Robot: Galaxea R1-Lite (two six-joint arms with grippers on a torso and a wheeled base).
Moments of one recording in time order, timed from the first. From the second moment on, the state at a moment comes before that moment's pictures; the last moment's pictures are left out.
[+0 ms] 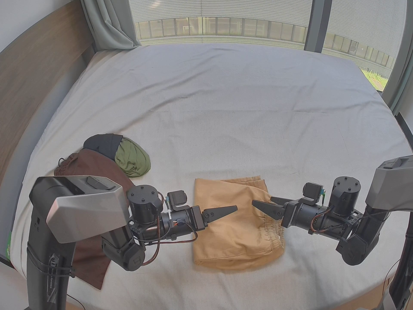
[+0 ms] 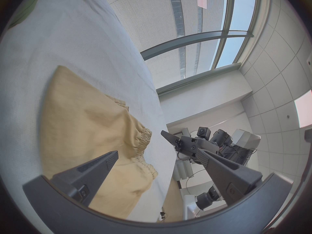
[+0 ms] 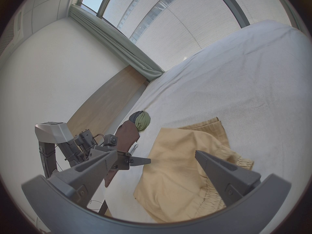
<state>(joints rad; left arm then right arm) -0.52 2.44 -0.79 -1.55 -0.68 -0.84 0.41 2.15 -0.41 -1.54 0.40 0.46</state>
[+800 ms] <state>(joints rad) -0.34 2.28 -0.57 -1.55 -0.74 -0.75 0.46 2.19 -0.34 -1.54 0.41 0.48</state>
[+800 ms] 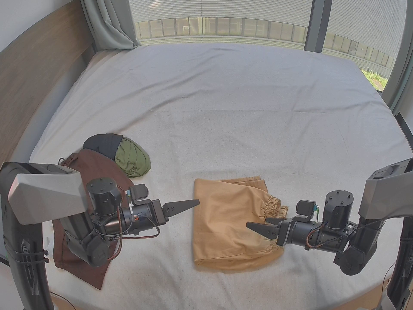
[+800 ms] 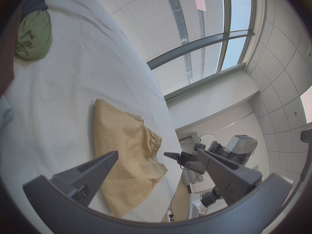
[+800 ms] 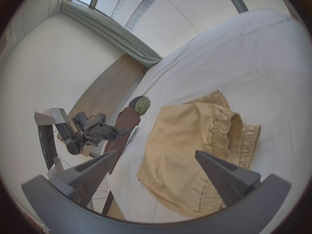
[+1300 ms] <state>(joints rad) -0.23 2.13 -0.43 -1.55 -0.85 -0.67 0.48 2.29 -0.29 -1.54 0.41 0.46</state>
